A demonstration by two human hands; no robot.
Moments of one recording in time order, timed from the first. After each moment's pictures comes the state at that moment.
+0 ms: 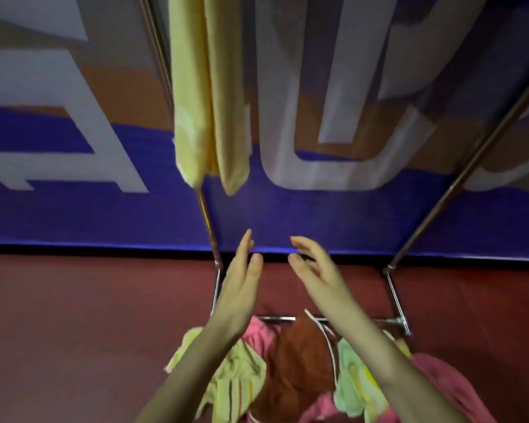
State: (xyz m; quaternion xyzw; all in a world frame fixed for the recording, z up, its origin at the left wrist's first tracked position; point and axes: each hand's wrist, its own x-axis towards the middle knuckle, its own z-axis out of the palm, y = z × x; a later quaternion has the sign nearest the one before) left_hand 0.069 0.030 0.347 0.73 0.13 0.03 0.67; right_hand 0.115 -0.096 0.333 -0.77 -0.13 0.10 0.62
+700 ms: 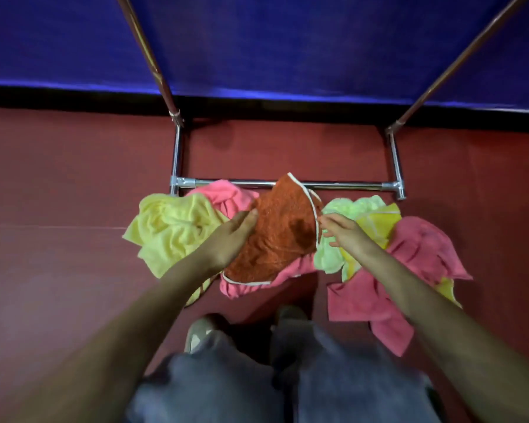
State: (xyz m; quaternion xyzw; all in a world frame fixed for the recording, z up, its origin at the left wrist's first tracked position) left_hand 0.019 0.007 0.126 0.76 0.18 -0.29 0.54; right_hand 0.073 -0.210 0.068 -0.81 0.13 0.32 0.47
